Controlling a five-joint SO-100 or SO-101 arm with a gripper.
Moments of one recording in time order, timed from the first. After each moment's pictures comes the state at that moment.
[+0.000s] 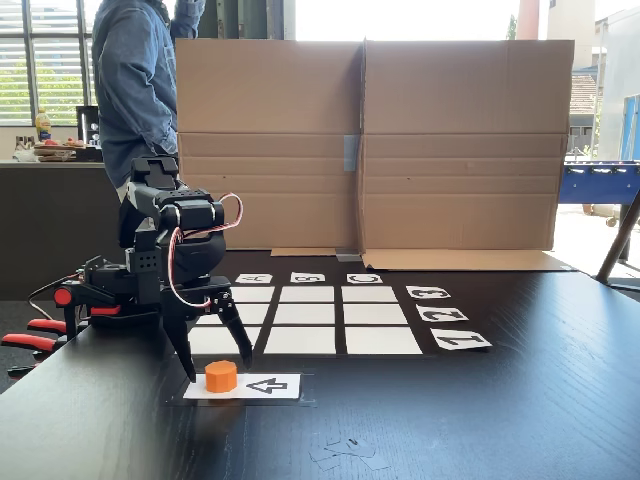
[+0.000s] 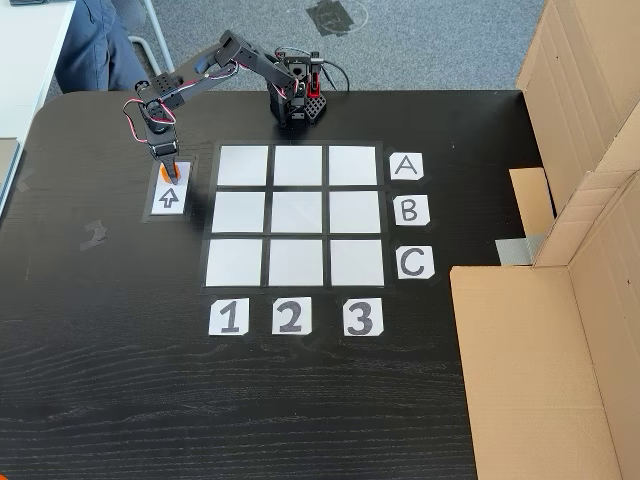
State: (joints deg) arm 55.0 47.5 53.8 87.3 8.4
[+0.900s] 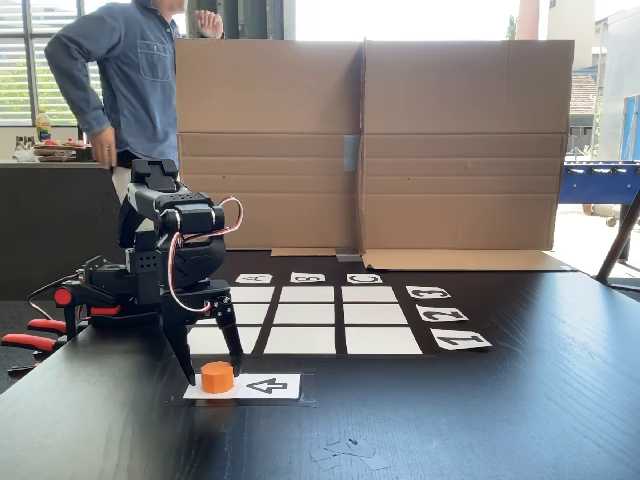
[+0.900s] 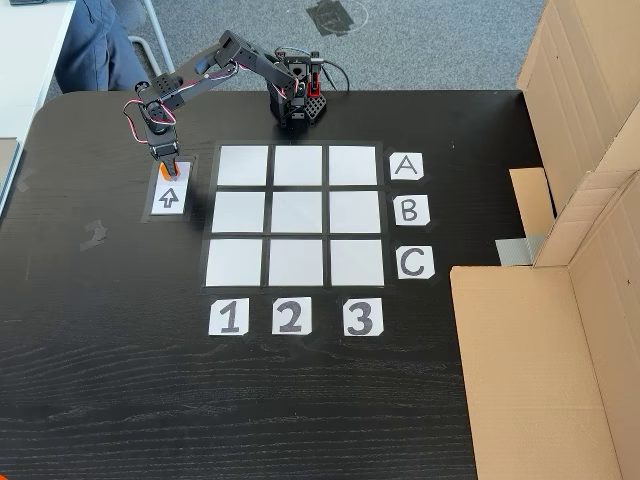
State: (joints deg) arm 55.0 46.9 53.8 87.3 8.4
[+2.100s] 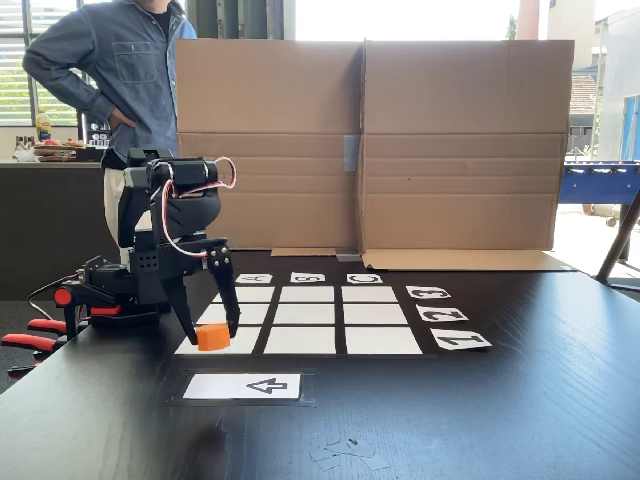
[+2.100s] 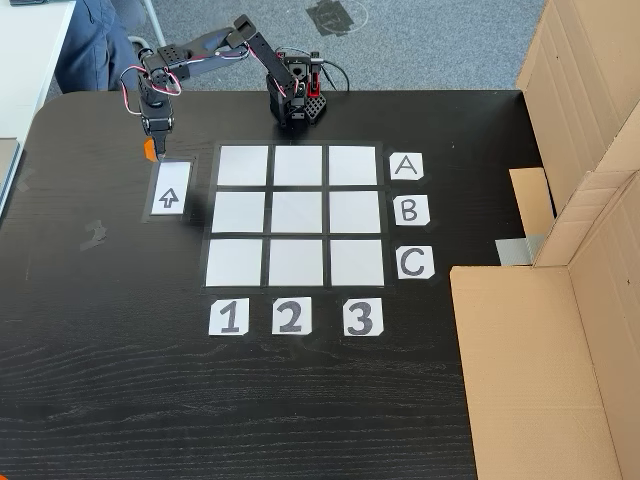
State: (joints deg) arm 55.0 65.7 58.4 88.8 8.4
